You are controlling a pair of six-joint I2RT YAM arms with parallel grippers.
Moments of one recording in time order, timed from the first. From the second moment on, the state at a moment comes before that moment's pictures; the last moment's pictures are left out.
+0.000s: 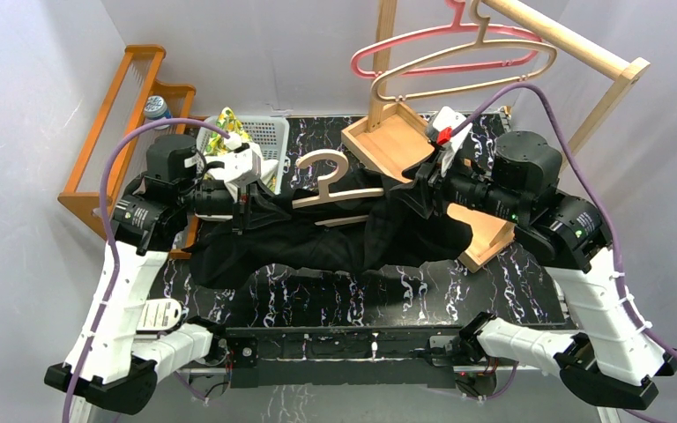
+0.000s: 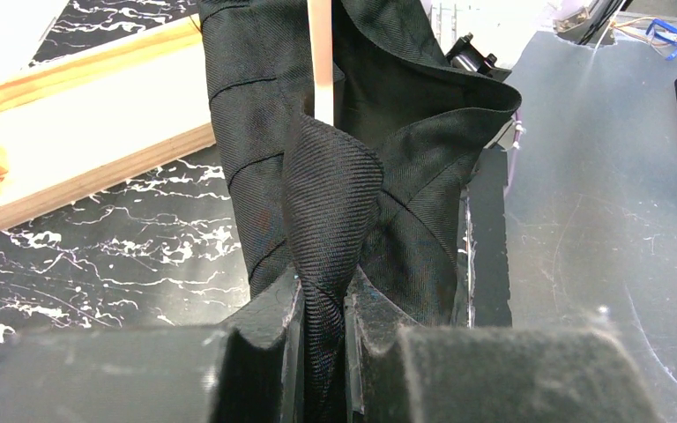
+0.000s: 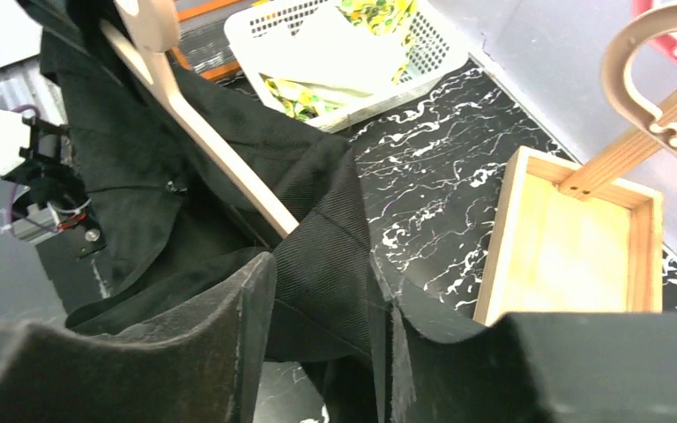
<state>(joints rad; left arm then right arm) -0.33 1.04 1.46 -0.92 1.06 0.43 0.73 1.03 1.65 -0.88 -0.30 -0.13</state>
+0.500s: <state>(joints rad) -0.33 1.04 1.44 -0.92 1.06 0.43 0.73 1.10 1.65 -0.88 -0.37 -0.13</state>
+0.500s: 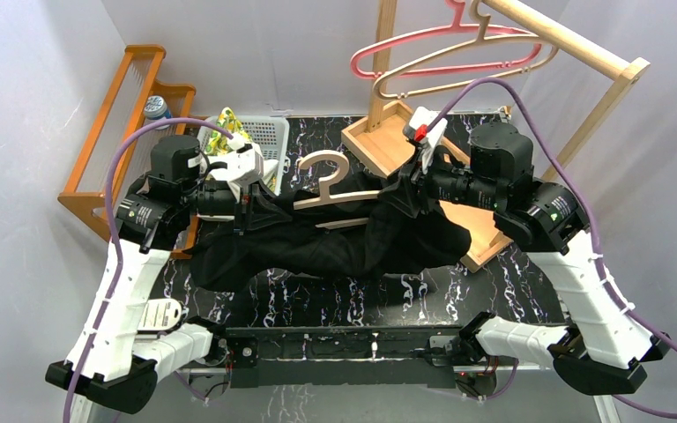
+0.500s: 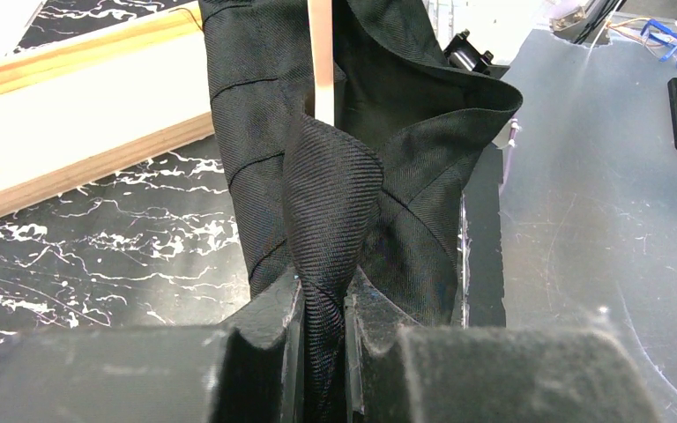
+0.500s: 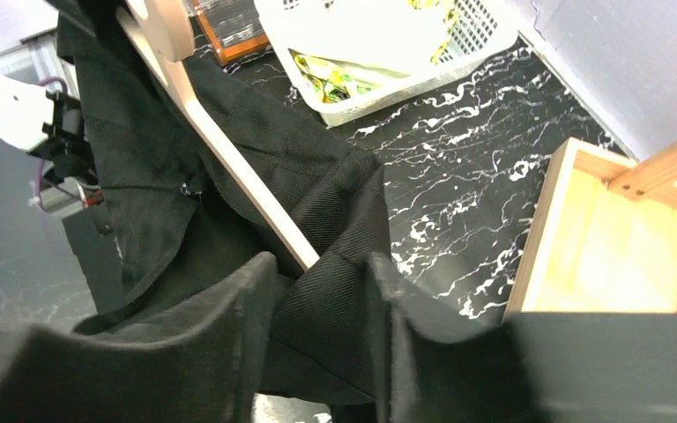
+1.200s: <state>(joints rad) -0.33 1.05 1.42 -0.93 1.03 0.44 0.73 1.00 1.56 -0.68 -0.32 0.10</state>
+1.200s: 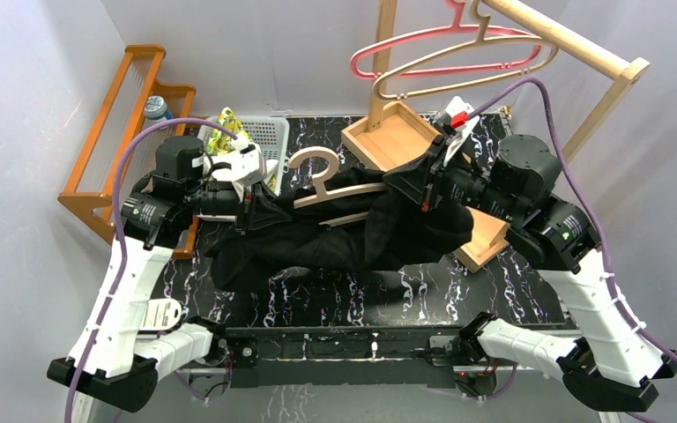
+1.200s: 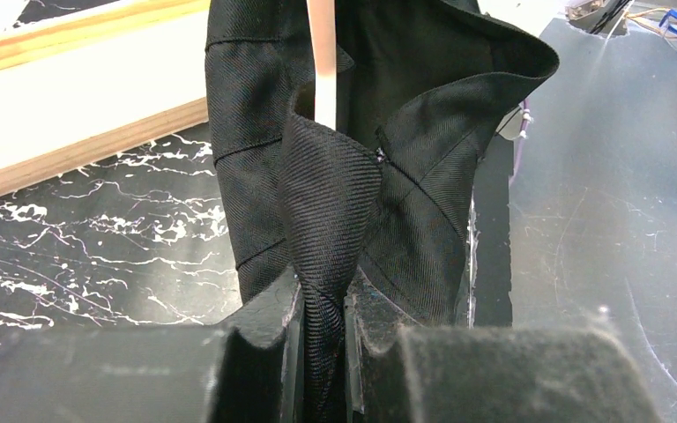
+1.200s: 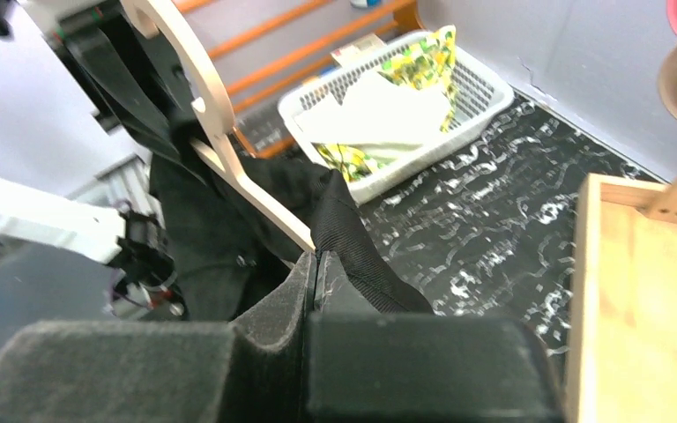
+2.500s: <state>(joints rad) -0.33 1.04 1.23 -0.91 0.68 0.40 0.73 1.05 1.49 -0.73 0.11 0.40</state>
